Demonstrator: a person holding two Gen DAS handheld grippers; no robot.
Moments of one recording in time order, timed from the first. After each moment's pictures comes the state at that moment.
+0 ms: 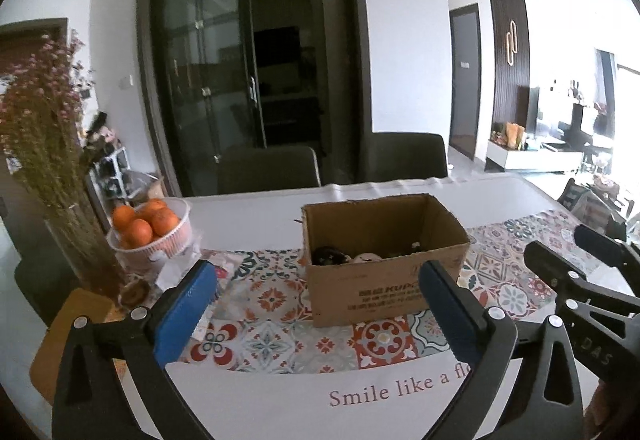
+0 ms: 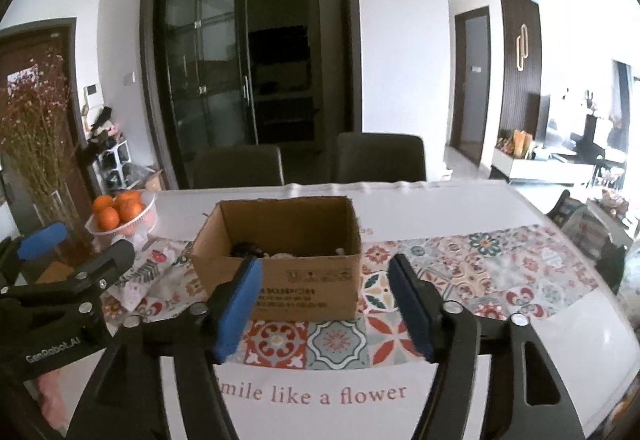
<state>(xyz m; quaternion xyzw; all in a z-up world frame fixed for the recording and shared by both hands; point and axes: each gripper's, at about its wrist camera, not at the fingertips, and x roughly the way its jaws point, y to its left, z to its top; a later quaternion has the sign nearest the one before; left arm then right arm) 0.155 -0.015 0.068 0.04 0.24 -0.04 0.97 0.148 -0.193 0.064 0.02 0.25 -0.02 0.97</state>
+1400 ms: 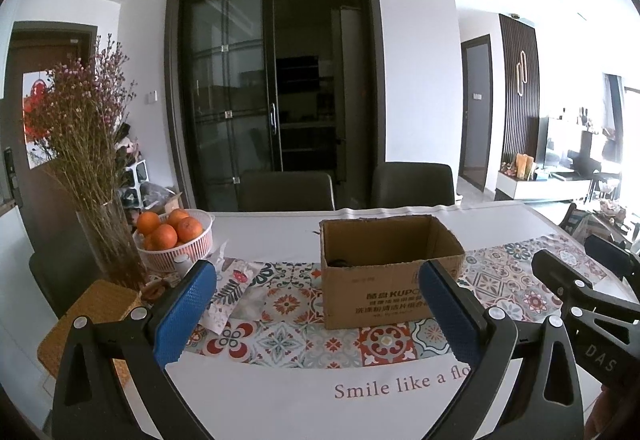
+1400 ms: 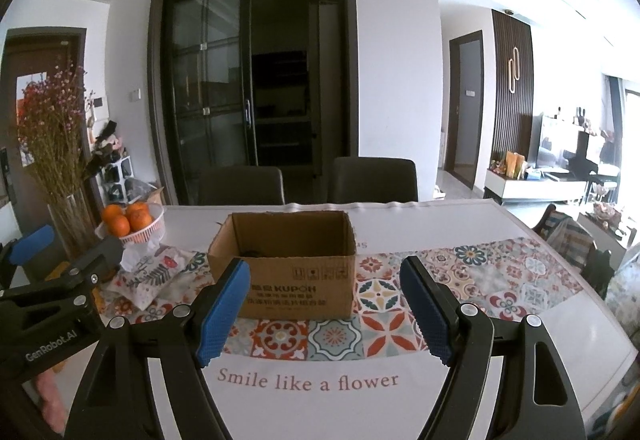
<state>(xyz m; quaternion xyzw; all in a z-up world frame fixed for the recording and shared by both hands) 0.096 -0.002 0.081 0.02 0.19 -0.01 0.98 0.089 -0.185 0.077 0.02 0.20 -0.03 0.98</state>
